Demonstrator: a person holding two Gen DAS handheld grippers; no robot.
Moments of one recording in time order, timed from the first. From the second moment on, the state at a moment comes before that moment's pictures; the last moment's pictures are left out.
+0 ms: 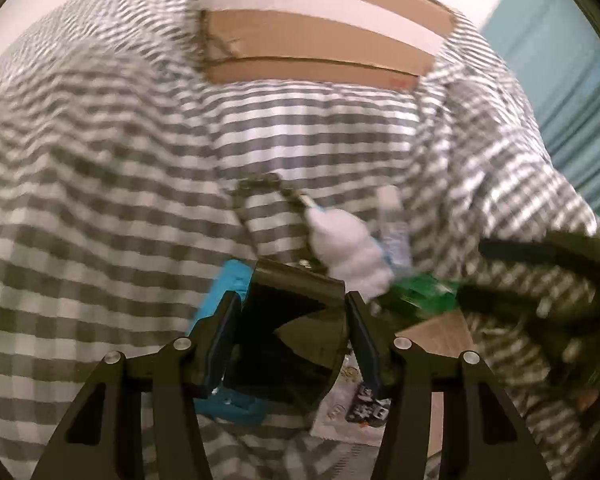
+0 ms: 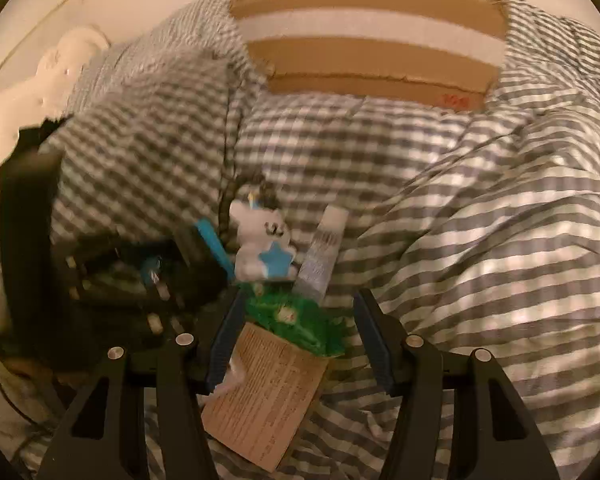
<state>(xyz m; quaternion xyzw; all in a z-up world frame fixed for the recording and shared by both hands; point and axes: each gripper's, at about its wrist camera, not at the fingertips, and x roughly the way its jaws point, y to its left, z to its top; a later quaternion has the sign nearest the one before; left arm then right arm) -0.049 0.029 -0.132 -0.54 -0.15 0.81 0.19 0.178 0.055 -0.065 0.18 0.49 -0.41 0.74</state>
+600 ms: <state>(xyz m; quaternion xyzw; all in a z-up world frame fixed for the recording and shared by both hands) -0.029 0.007 -0.105 -0.52 -0.16 0.81 0.20 0.184 0.063 -0.057 0.15 0.48 -0.43 0.75</state>
